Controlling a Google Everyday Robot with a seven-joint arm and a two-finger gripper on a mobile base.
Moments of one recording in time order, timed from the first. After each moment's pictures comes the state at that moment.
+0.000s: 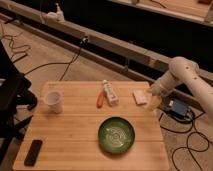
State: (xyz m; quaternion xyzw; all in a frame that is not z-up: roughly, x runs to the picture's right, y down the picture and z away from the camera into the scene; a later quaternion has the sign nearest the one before) arm 0.261 0.075 0.798 -0.35 -0.15 0.19 0.90
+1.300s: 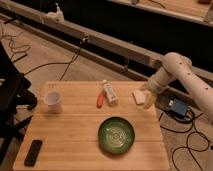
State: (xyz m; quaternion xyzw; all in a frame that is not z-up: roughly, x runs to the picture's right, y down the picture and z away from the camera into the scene) arm 0.185 0.058 0.783 -0.38 -0.21 0.07 0.90
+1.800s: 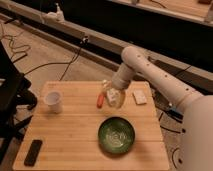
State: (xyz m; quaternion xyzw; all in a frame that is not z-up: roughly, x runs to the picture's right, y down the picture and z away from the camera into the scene) arm -0.007 0.060 0.762 -0.38 -0.30 -0.16 0.86
